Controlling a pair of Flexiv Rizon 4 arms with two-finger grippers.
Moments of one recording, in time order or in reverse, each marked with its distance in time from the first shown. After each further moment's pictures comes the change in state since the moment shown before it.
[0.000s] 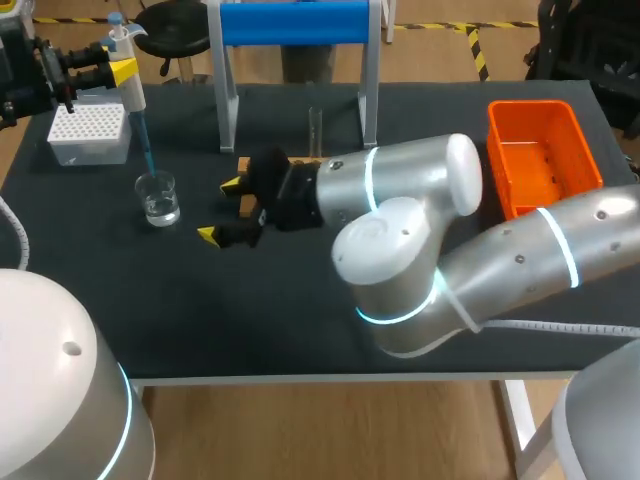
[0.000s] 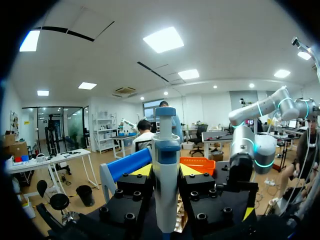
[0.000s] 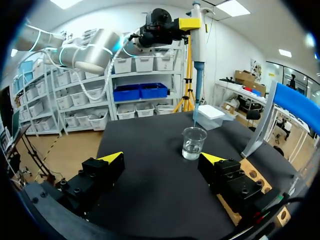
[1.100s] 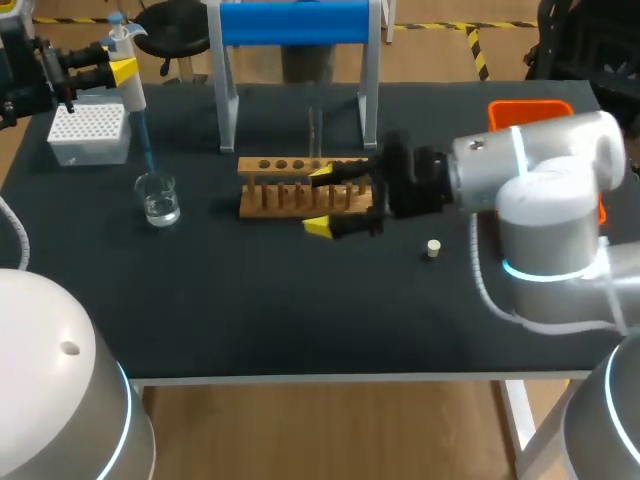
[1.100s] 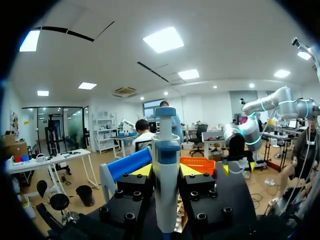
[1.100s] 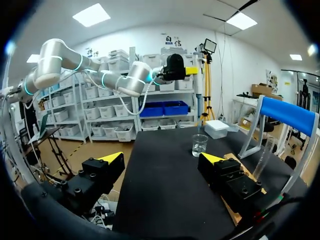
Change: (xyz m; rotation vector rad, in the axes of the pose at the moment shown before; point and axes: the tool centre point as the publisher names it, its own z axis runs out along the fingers) left arm 0.000 0.000 0.000 0.001 0.000 0.000; right arm 0.003 -0.008 -0.157 -0.147 0.215 -0.010
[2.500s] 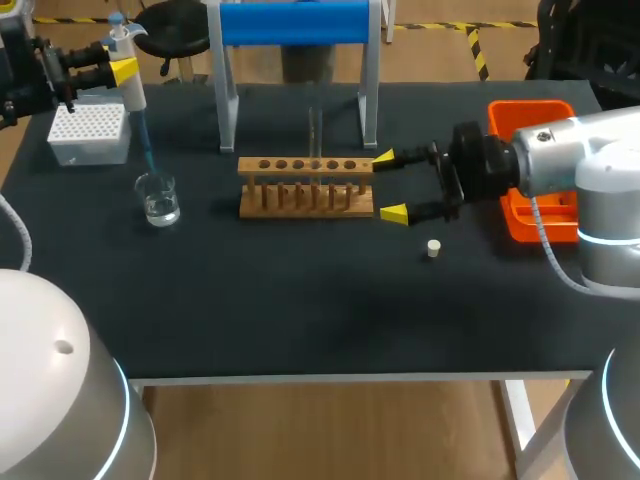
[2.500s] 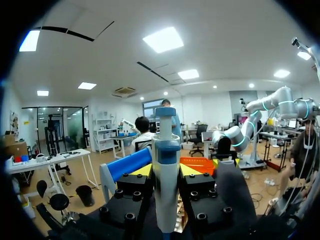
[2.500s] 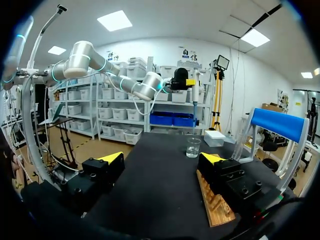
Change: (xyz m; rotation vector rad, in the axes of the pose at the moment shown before) left arm -0.001 0.000 0.001 0.000 0.001 0.000; right arm -0.046 -0.037 -0.092 -0.121 0.123 -0.147
